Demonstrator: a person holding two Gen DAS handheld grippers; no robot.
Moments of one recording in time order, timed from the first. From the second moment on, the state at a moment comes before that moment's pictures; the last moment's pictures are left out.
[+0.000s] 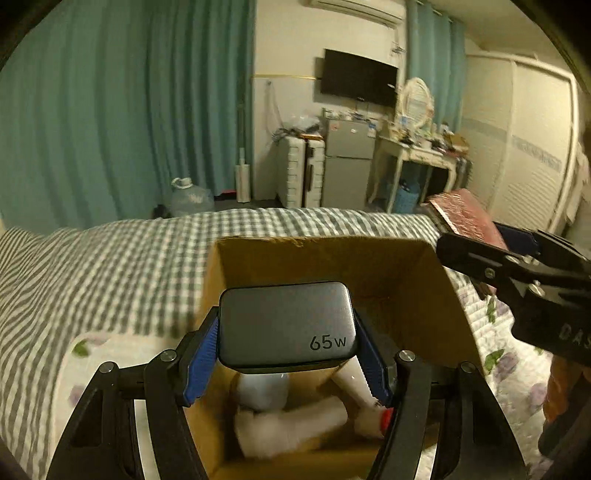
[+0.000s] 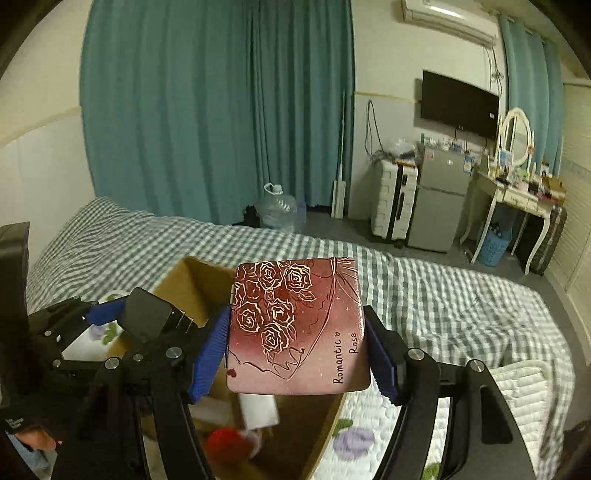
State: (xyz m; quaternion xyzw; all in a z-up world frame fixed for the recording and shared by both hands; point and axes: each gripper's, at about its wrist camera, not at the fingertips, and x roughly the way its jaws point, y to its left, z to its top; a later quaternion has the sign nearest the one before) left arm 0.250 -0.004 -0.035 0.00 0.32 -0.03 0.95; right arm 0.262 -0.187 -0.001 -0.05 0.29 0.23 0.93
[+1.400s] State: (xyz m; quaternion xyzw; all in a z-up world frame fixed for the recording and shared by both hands) left arm 0.125 0.027 -0.041 -0.04 0.33 0.04 0.94; right arm 0.150 -0.236 -0.041 -0.04 0.30 0.19 0.93
